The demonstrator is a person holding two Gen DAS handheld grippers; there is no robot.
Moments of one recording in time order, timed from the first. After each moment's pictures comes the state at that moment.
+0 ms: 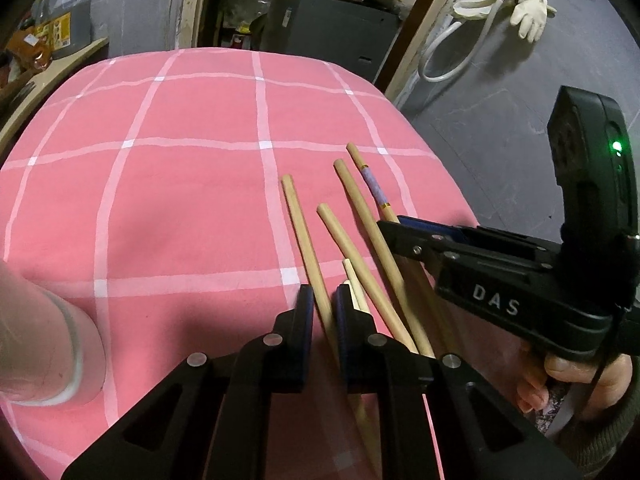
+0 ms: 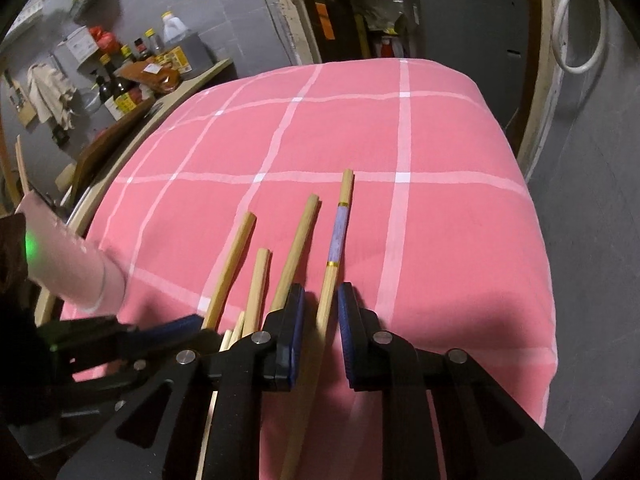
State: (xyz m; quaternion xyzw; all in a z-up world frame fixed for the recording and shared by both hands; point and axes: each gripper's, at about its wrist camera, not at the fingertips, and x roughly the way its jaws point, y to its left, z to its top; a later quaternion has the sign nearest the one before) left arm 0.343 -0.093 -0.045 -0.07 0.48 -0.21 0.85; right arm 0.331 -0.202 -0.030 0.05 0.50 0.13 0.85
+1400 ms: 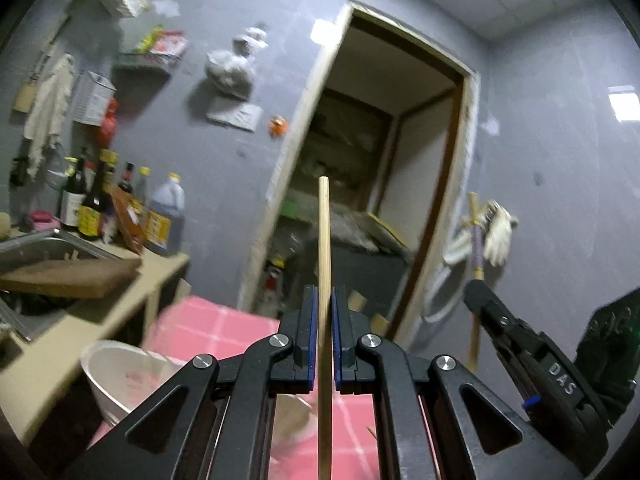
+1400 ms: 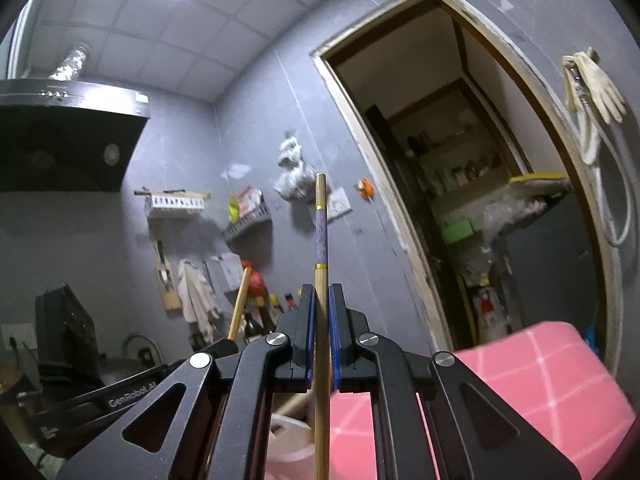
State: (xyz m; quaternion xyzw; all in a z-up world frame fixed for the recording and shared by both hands) left arm 0.229 0.068 0.114 -0.16 0.05 -0.13 0.98; right arm 0.211 -0.118 0.115 0.19 -0.03 0.26 0.95
